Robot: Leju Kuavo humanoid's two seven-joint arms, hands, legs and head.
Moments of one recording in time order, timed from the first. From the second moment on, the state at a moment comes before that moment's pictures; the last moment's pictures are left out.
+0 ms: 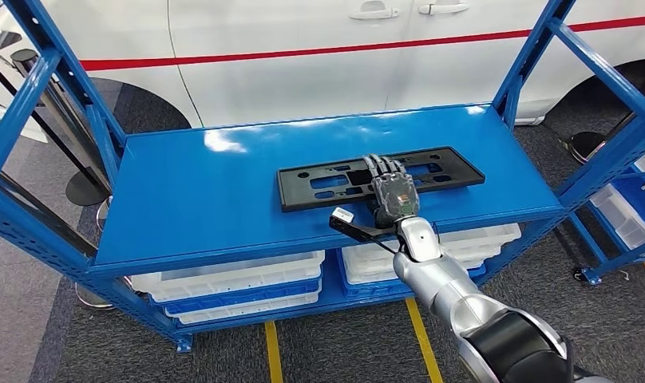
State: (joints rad) left arm -0.05 -0.10 0.12 -0.20 -0.16 0.05 0.16; right arm -0.63 -0.11 0.21 -0.56 1.45 -0.65 -0.01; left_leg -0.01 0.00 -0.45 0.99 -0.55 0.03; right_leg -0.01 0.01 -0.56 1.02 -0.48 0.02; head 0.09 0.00
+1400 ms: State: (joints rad) left arm -0.05 -0.10 0.20 -0.20 -0.10 0.01 0.12; right arm -0.54 -0.10 0.21 -0.66 1.46 -0.66 -0.10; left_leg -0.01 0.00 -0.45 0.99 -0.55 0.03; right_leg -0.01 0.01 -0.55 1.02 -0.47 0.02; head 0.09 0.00
